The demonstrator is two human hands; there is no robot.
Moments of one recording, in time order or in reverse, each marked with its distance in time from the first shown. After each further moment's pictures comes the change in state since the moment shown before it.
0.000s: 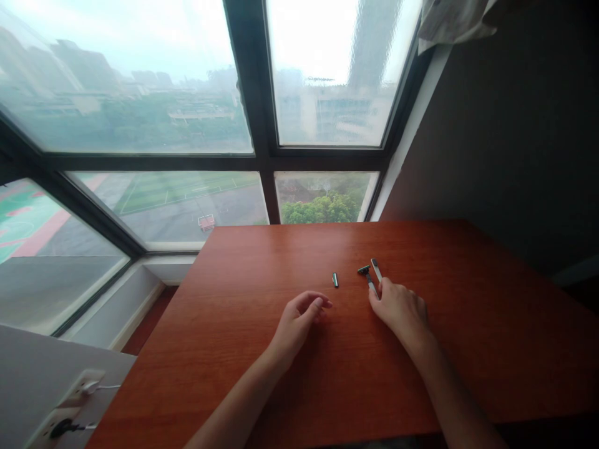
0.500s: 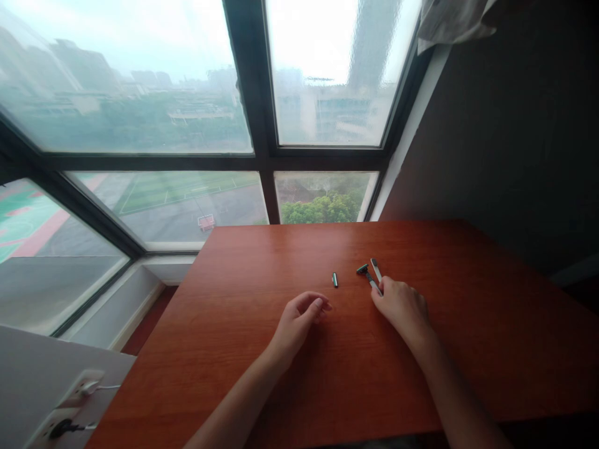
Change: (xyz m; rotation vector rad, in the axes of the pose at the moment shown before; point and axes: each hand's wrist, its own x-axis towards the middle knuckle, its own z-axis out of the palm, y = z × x) left_hand 0.001 -0.003 -0.002 -0.005 -0.028 -0.003; right_hand 0.007 0.004 -0.001 -0.017 -0.030 0.019
